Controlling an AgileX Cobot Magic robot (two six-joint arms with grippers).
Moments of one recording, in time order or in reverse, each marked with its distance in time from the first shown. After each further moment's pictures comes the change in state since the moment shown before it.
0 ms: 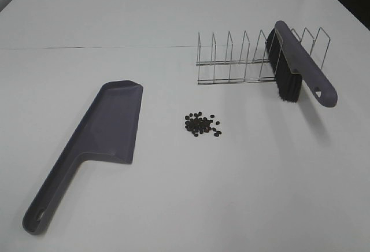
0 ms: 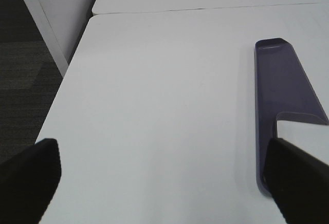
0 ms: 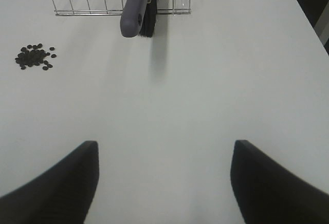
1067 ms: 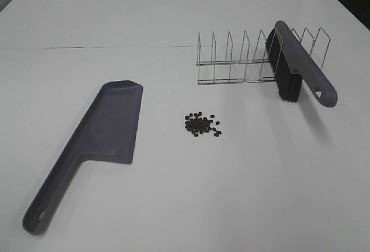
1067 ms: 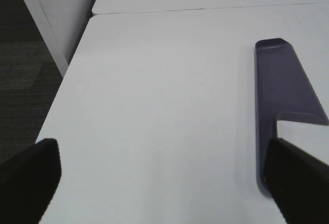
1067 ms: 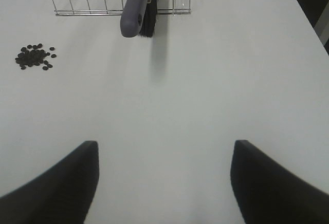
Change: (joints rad) left arm 0.000 0.000 0.000 0.000 -0.001 0.000; right arm 0.000 0.000 0.000 0.000 0.000 0.000
